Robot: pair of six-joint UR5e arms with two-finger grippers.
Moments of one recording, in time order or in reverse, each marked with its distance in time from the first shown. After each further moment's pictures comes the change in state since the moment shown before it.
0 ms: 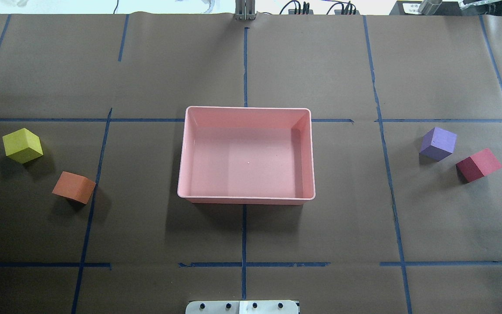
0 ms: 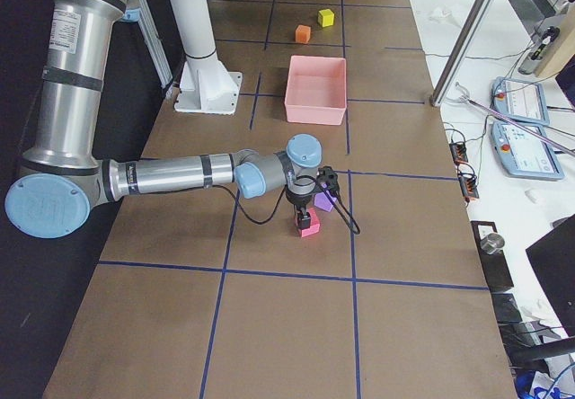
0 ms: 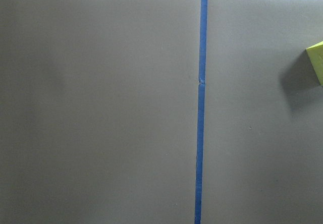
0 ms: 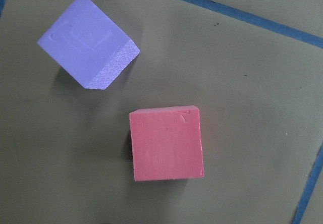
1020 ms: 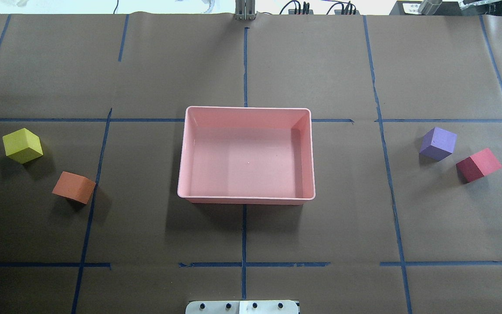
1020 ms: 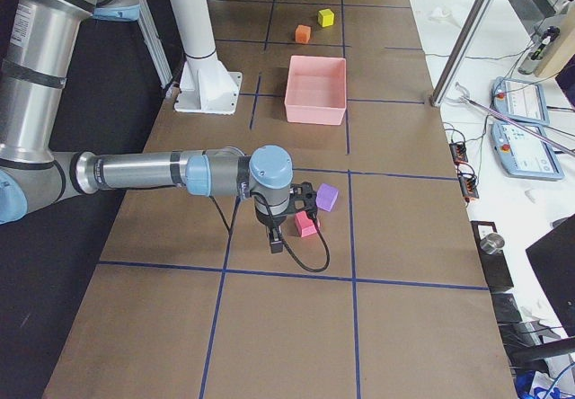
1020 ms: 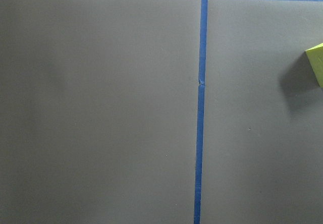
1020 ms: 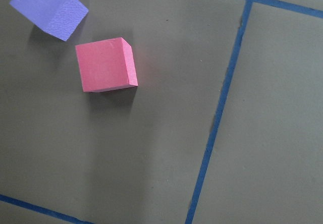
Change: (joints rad) left arm -0.001 -0.001 -0.009 0.001 0.002 -0.006; right arm 0.320 -0.128 0.165 -0.342 0.094 -0.364
